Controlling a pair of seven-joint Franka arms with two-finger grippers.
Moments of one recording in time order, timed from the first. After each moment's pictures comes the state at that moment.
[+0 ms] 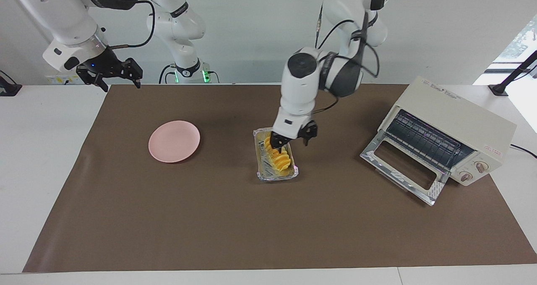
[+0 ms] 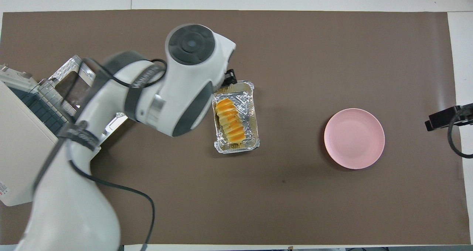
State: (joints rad) left arm -0.71 0.36 0.25 -1.42 -0.08 1.79 -0.77; right arm -0.09 -0.06 0.03 -1.65 -0.01 1.43 -0.16
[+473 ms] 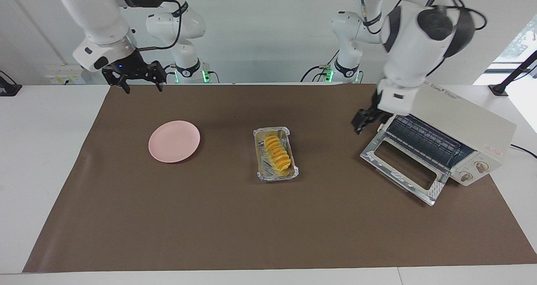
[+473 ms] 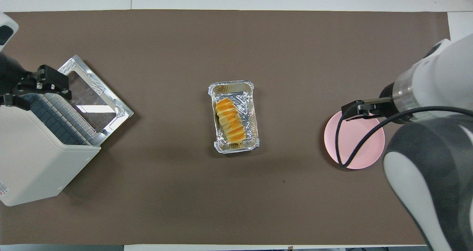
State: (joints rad) left arm -0.27 0.11 0.25 -1.46 -0.06 1.36 -0.17; right arm 0.21 -0.06 0.05 -1.76 -0.01 1.67 0.23
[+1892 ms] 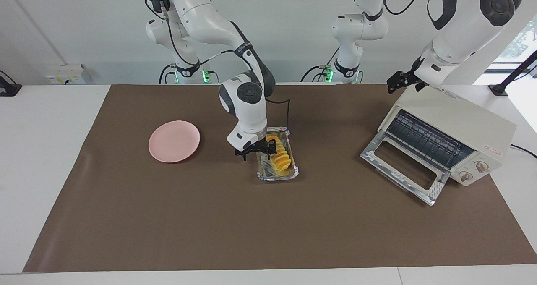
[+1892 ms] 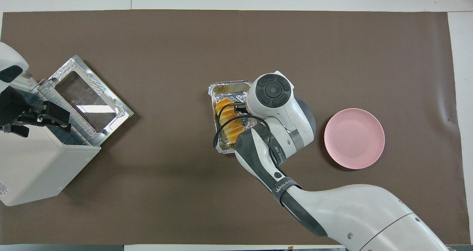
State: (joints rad) left arm -0.10 0.00 0.02 -1.62 -0.01 1.35 -0.11; right arm 0.49 0.44 0.04 -1.78 -0.02 2.28 0.56
